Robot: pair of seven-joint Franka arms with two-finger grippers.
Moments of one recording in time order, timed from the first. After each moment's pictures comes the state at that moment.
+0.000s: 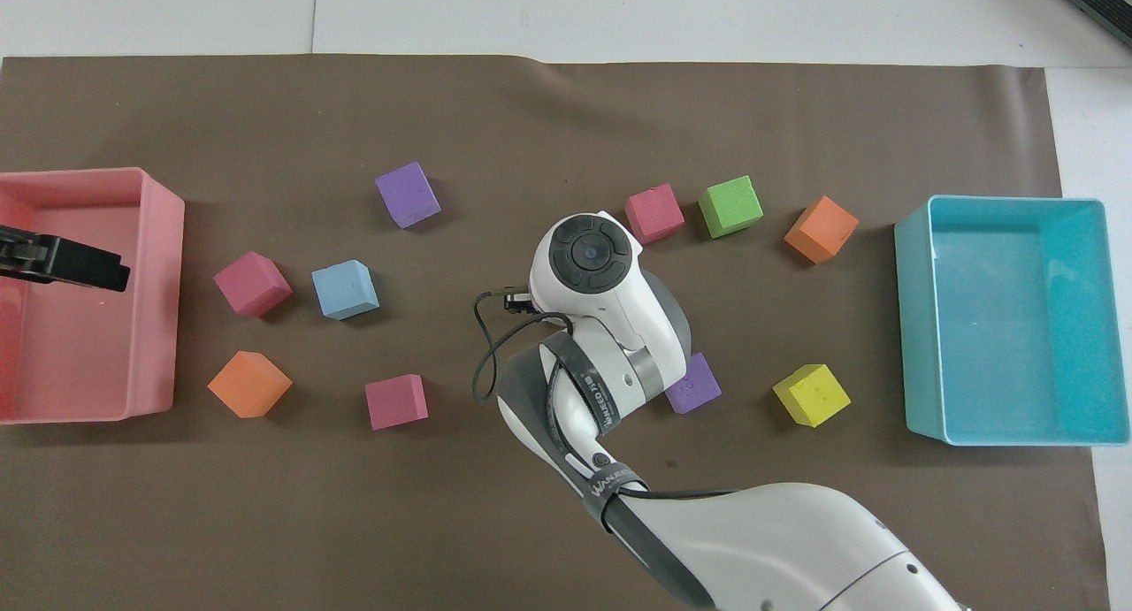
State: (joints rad) left arm -0.05 -0.02 -0.02 -1.53 -0.01 1.51 0.15; right arm 0.62 0.53 -0.03 -1.64 0.10 2.22 0.53
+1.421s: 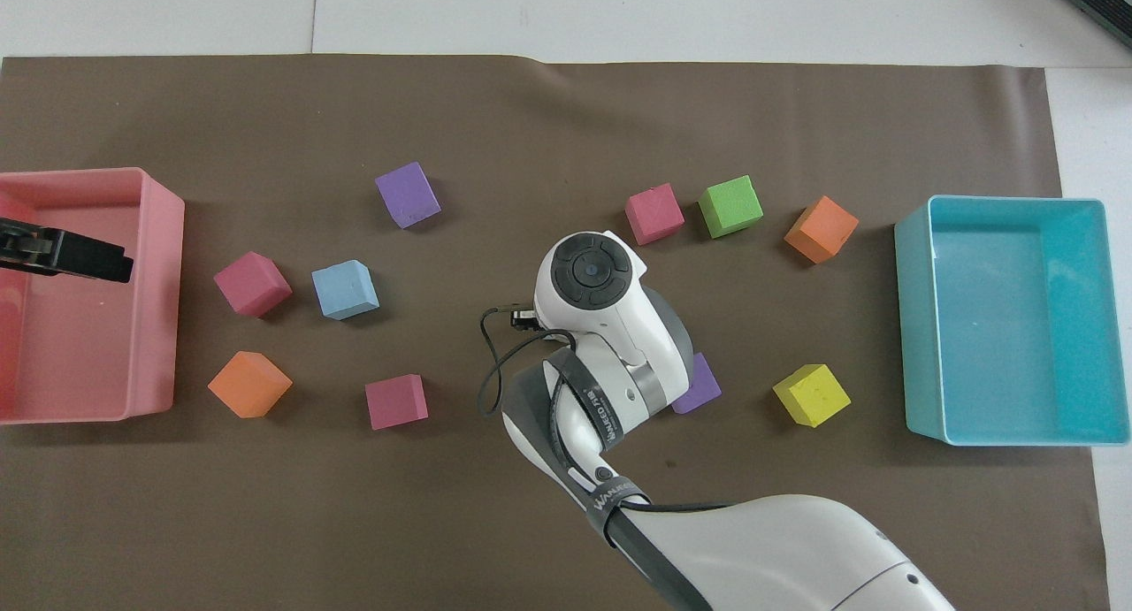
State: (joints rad) left arm -0.05 -0.01 -0.02 -1.57 -0.01 1.58 0.15; right arm 0.63 0.50 -0.03 -1.71 0.10 2.23 0.56
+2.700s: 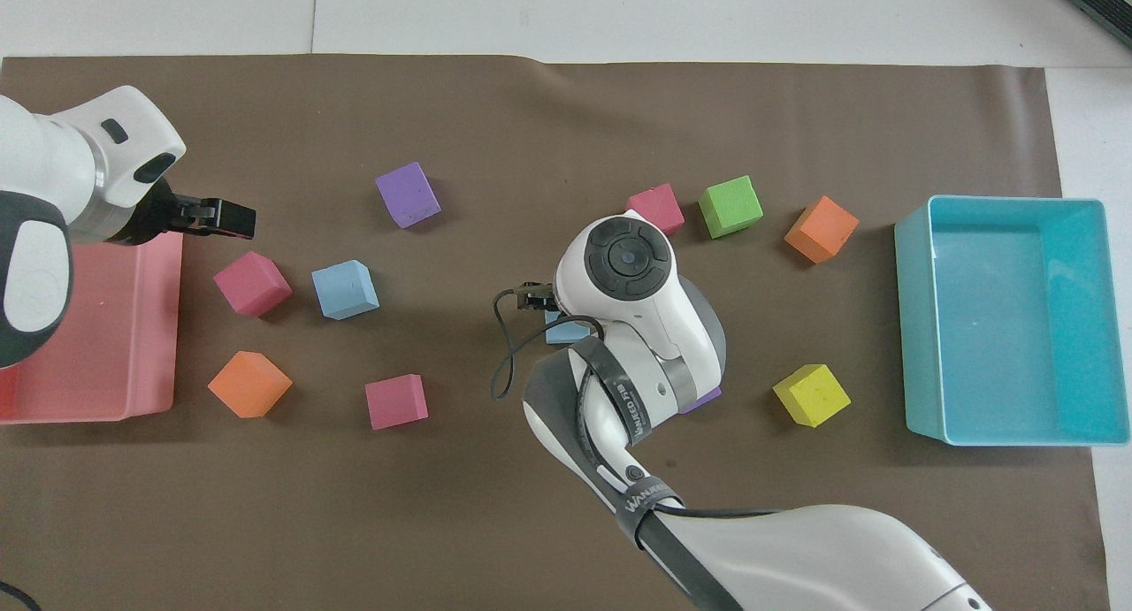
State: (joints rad) left arm -0.08 0.10 -0.04 -1.78 -0.02 1.99 0.03; right arm 0.60 0.43 -0.05 -1.72 0.10 2.25 0.52
